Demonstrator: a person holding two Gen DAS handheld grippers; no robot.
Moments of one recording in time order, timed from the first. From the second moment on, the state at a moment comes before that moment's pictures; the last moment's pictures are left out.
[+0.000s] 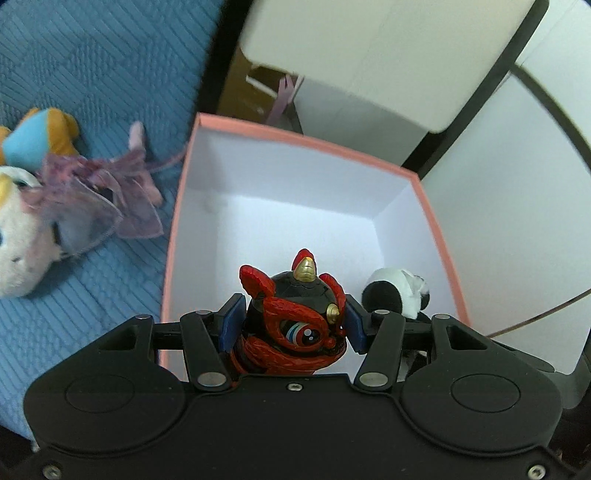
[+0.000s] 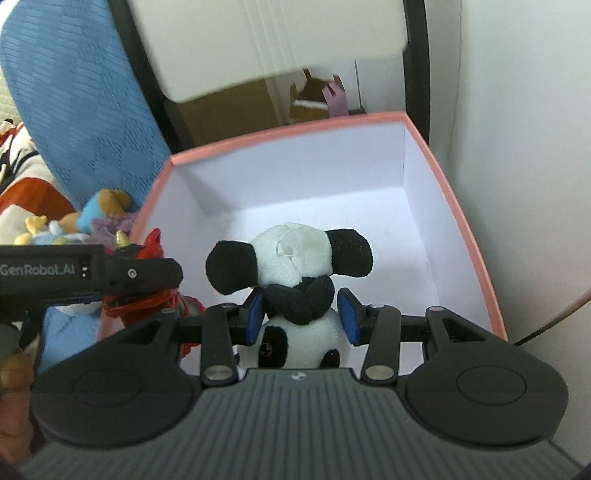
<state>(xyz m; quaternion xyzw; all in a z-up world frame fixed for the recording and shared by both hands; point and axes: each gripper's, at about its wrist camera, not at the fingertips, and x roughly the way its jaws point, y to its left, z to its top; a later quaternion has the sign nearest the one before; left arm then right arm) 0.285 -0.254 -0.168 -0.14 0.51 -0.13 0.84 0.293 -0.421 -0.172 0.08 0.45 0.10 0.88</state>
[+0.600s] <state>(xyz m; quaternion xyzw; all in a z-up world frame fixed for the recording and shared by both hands) 0.298 -0.283 -0.202 -0.11 0.53 -0.13 0.83 0.313 -0.440 -0.202 0.09 0.47 0.10 0.87</state>
